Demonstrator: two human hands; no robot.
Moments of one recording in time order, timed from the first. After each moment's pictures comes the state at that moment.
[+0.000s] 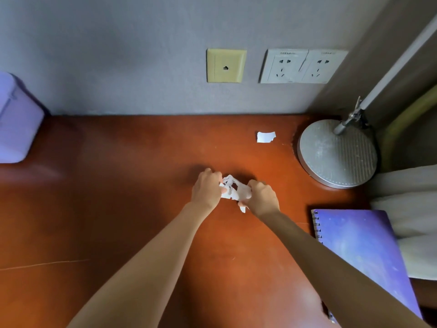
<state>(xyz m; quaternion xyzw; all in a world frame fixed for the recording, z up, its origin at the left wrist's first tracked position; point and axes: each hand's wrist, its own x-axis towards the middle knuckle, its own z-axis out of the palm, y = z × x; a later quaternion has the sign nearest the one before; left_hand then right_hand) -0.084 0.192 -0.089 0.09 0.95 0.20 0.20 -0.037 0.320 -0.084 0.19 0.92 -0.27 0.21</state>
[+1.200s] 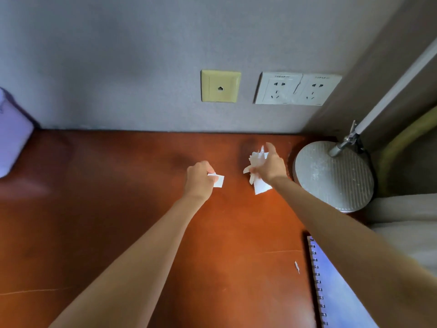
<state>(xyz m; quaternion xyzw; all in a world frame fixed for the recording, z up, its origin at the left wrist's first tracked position) -0.135 0.209 -0.060 -0.05 0.92 0.36 0.15 -0.138 0.383 -0.070 0.27 0.87 -0.39 0.11</state>
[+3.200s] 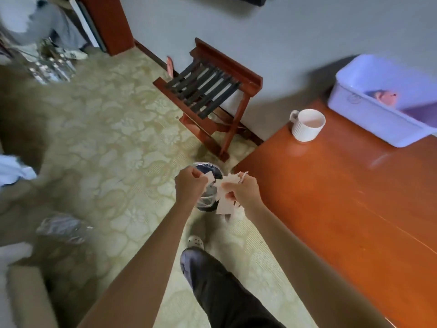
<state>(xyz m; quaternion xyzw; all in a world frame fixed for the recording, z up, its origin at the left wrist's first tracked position) 0.249 -0.613 -0.015 -0.50 0.72 0.47 -0.09 0.177 -0.506 -0.029 -0.03 0.77 -0.52 0.37</state>
